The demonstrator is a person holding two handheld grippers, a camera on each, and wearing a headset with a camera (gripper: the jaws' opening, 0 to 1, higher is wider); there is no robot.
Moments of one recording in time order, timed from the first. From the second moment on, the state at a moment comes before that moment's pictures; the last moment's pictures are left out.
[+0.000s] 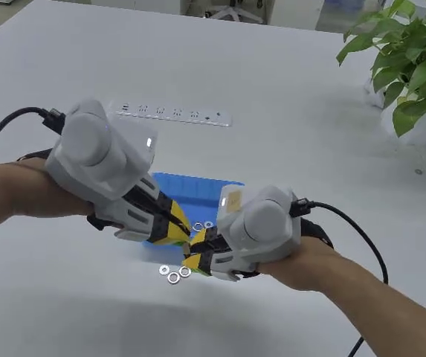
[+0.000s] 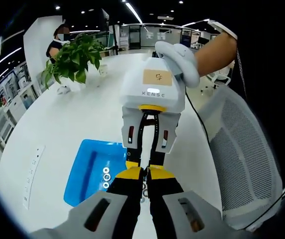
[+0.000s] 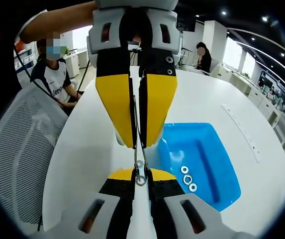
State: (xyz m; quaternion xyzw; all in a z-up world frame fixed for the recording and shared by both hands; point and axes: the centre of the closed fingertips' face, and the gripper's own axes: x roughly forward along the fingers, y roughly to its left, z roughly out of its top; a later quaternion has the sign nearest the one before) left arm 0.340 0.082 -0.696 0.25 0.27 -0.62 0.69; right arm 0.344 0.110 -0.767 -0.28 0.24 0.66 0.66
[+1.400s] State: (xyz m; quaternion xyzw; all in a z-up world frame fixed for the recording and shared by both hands) left arm 0.344 0.081 -0.723 0.23 0.29 -0.61 0.70; right arm 0.342 0.112 -0.799 -0.27 0.26 0.66 0.65
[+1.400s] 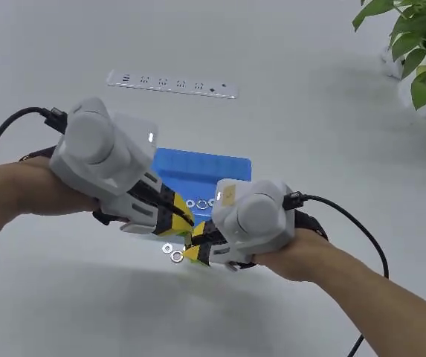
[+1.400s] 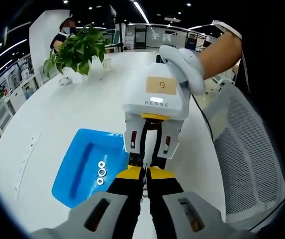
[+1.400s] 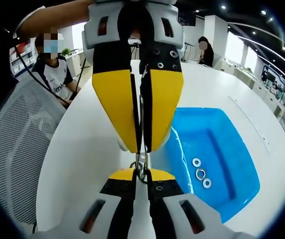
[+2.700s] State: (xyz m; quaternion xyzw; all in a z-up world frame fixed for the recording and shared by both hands) left arm 0.336 0.083 -0.686 0.23 0.28 -0.61 0.70; right arm 0.336 0.115 -0.761 -0.27 0.24 0.67 0.65
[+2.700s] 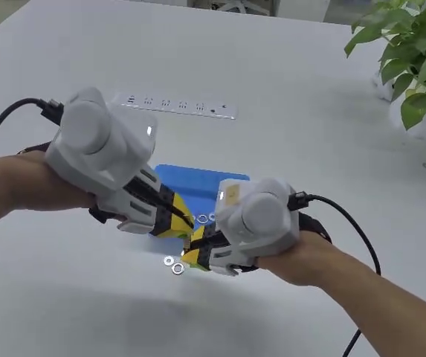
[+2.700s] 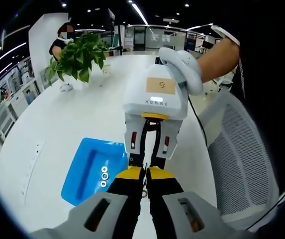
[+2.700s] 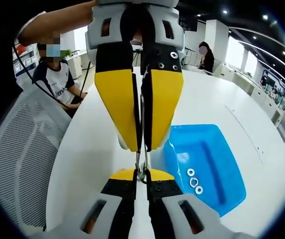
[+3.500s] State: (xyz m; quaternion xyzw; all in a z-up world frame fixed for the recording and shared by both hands) left arm 0.360 0.088 -0.653 0.25 0.26 -0.61 0.71; right arm 0.364 0.121 -0.728 -0.28 0.22 0.66 0.67
